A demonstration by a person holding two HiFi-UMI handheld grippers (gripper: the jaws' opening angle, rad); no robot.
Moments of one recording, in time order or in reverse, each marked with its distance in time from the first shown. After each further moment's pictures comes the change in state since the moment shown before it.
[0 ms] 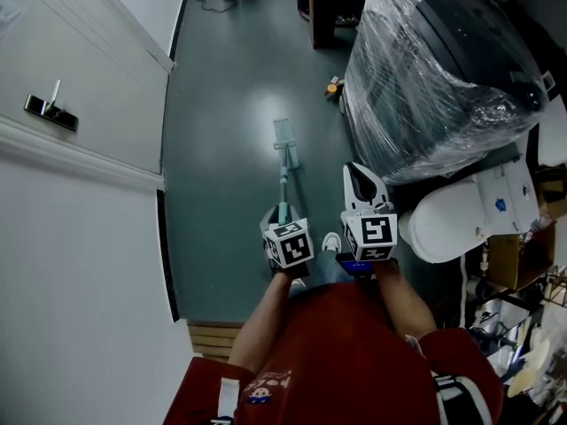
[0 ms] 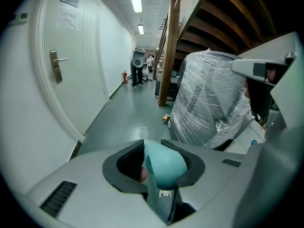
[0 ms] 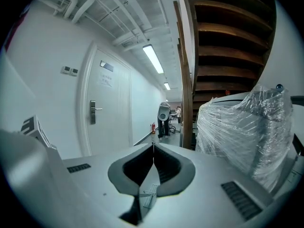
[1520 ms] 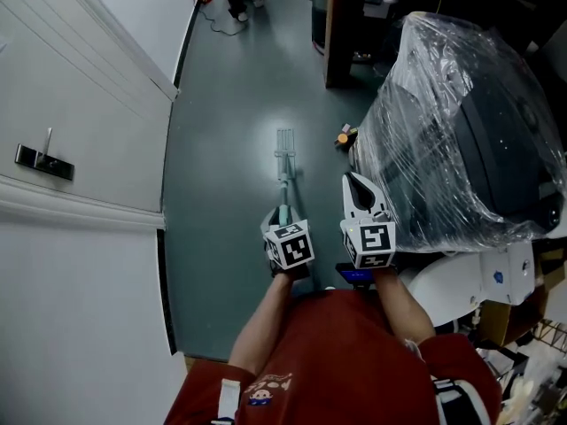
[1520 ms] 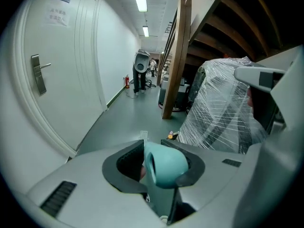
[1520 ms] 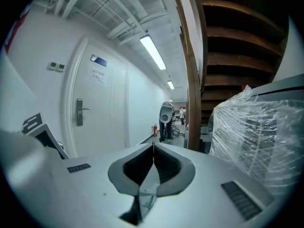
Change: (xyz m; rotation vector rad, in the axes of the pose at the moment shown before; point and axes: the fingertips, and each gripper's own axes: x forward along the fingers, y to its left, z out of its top) left arm 0.183 0.005 0.246 -0.051 -0.049 0.029; right arm 0.270 -0.090 0.081 -0.035 -0.024 0.073
